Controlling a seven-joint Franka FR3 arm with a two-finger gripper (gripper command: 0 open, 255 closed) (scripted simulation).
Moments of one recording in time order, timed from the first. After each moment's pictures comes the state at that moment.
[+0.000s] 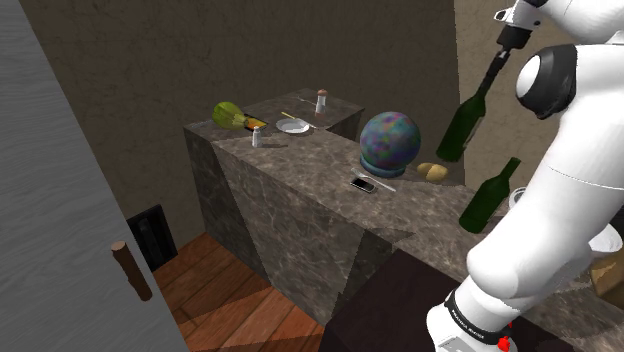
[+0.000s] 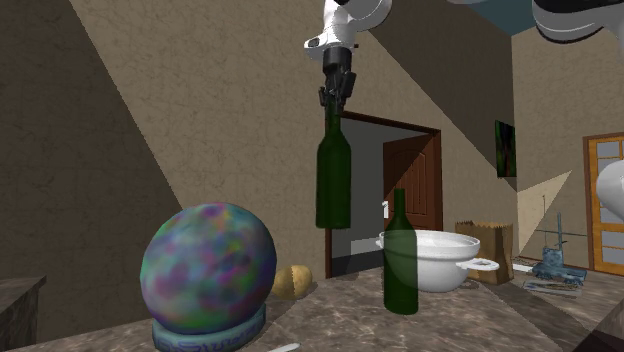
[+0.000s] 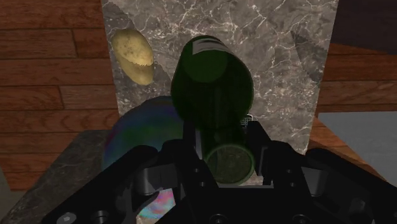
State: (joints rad) arm -0.44 0.15 -0.70 -1.26 0.17 1.40 -1.24
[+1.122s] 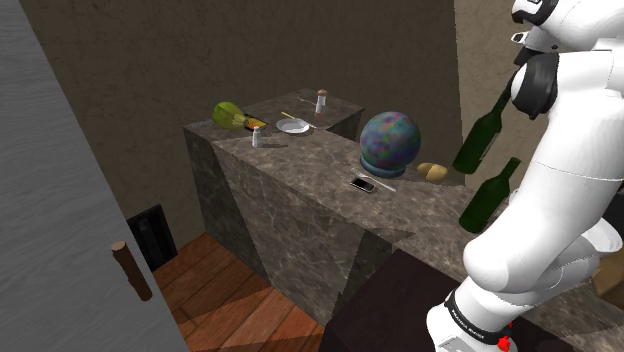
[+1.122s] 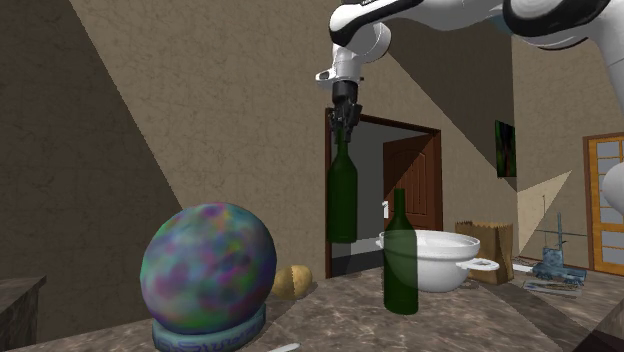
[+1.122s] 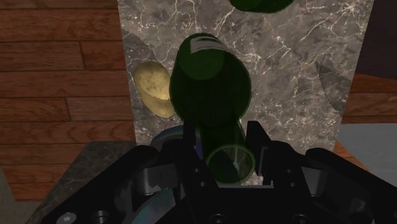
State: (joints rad) arm -0.57 0.24 -0.76 -1.30 0.24 1.49 -1.43
